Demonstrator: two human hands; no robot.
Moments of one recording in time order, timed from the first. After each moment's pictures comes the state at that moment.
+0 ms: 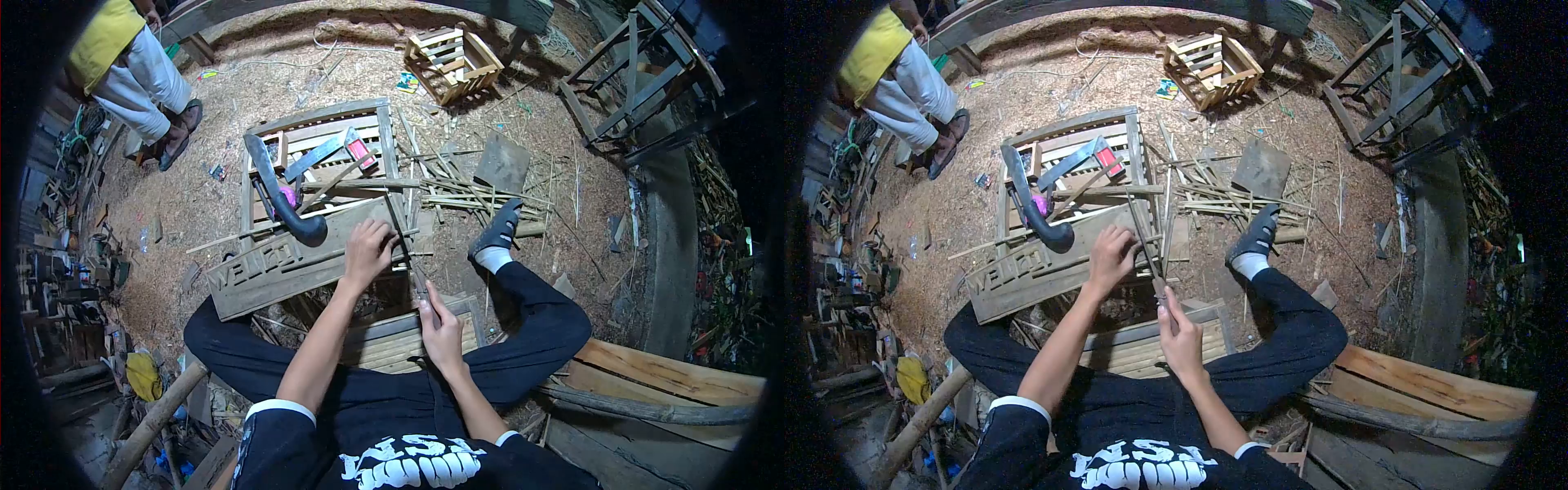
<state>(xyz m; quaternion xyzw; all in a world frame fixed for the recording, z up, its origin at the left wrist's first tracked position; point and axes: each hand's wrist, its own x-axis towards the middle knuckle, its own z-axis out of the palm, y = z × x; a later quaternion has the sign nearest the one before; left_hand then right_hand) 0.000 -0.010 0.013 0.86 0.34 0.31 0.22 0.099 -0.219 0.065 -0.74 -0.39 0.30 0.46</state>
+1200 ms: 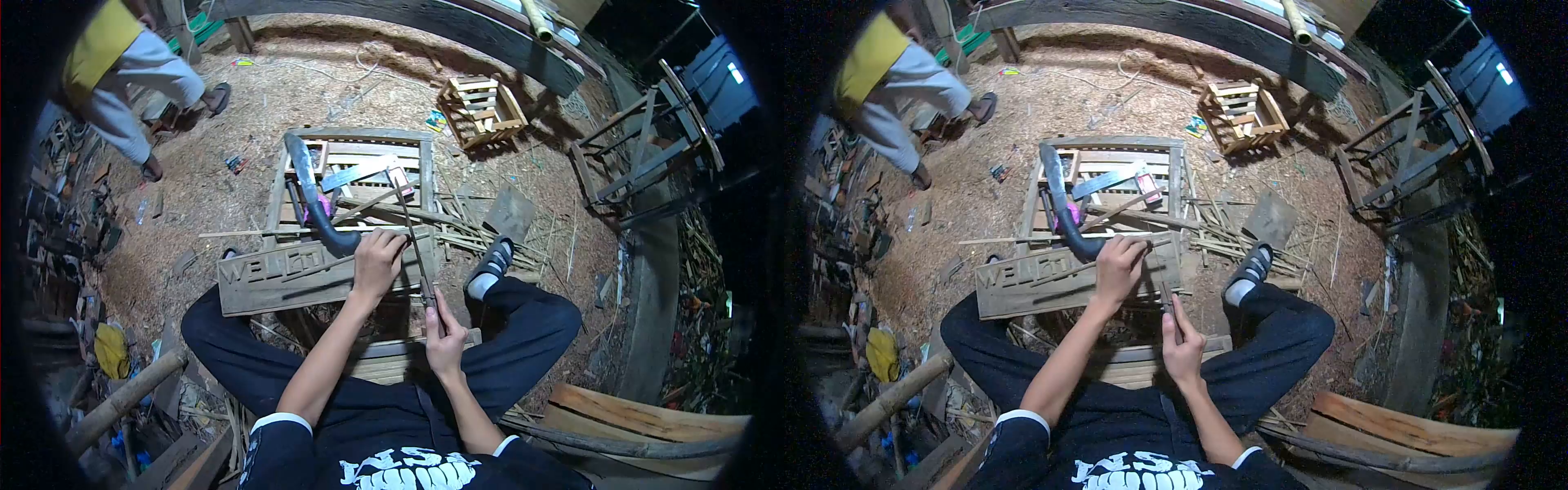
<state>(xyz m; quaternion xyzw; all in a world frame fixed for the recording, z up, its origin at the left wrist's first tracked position) -0.031 0.008 0.045 0.80 0.39 0.42 0.16 0.078 -0.175 0.088 -0.74 -0.41 0.29 0.45</state>
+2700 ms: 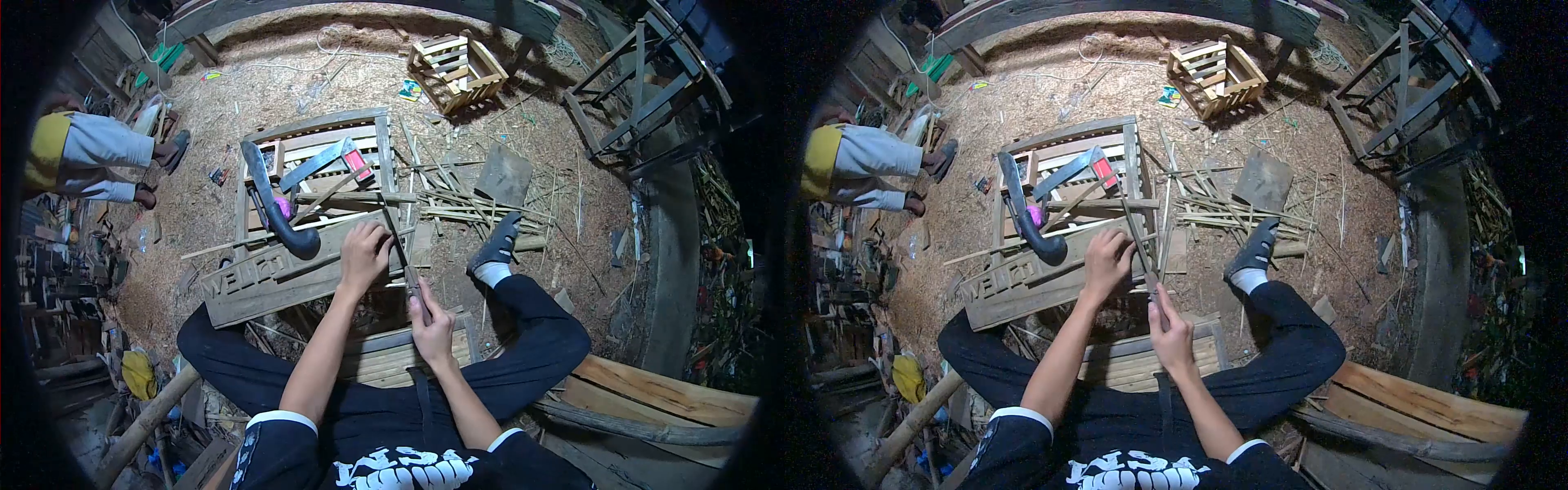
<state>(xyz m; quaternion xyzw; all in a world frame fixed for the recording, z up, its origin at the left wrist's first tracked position) 0.022 0.002 0.008 0.83 0.39 0.36 0.20 0.123 -0.190 0.044 -0.74 -0.41 0.29 0.46</state>
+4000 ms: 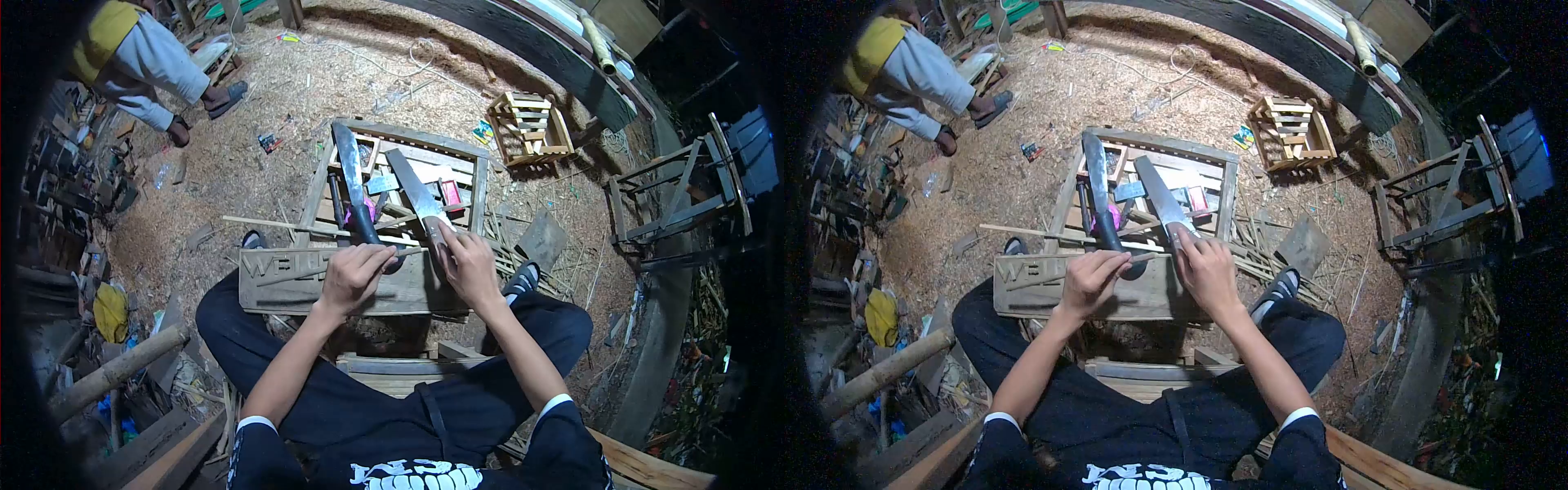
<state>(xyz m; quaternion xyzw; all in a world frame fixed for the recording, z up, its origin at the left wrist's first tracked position) -0.149 0.035 0.069 0.83 0.36 0.41 0.11 0.116 0.021 0.072 -0.55 -0.80 -0.03 0.23</state>
